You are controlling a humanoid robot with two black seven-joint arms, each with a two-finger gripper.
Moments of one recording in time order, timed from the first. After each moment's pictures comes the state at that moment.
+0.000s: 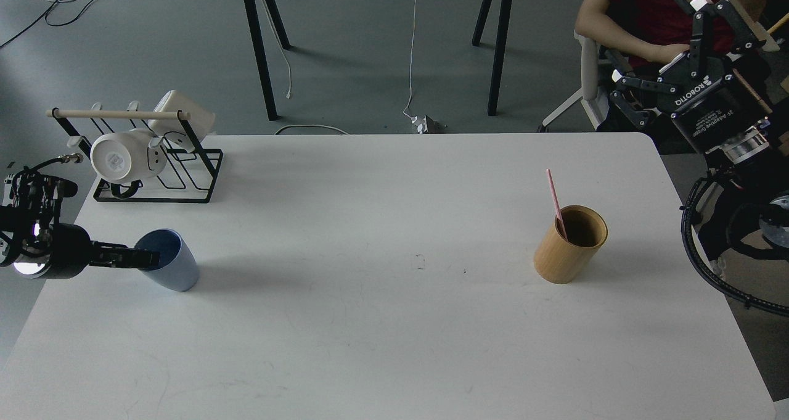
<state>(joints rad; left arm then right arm) -0.76 0.85 -0.22 -0.81 1.72 -0.49 -0.49 0.64 -0.76 0.70 1.19 -0.10 0.49 0.49</state>
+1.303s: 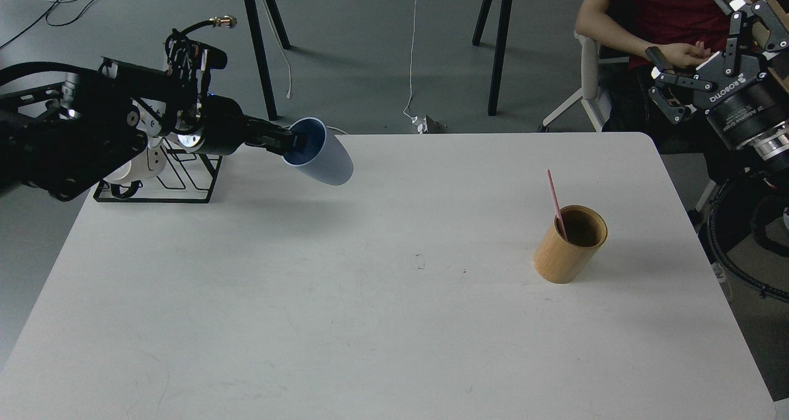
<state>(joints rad) -1.26 0.44 -0.04 -0.79 1.61 -0.49 -0.49 0.66 -0.75 0.70 1.00 -0.10 0.49 0.49</state>
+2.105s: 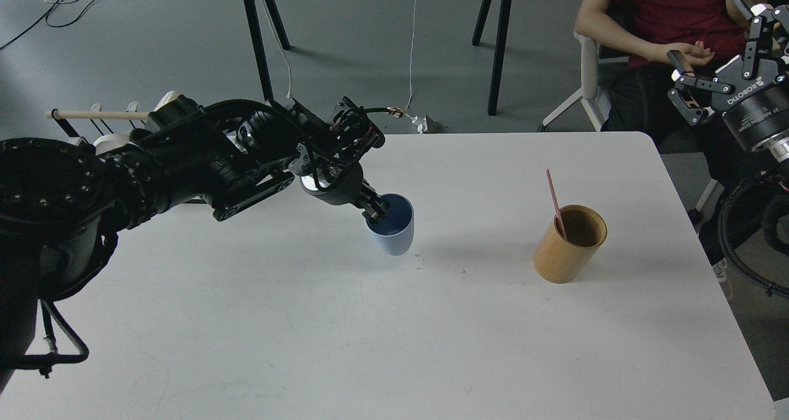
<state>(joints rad) -1.32 0.02 0.28 -0.60 1.65 -0.49 -0.49 0.66 -0.75 0.71 0.94 -0.09 0.49 0.49</state>
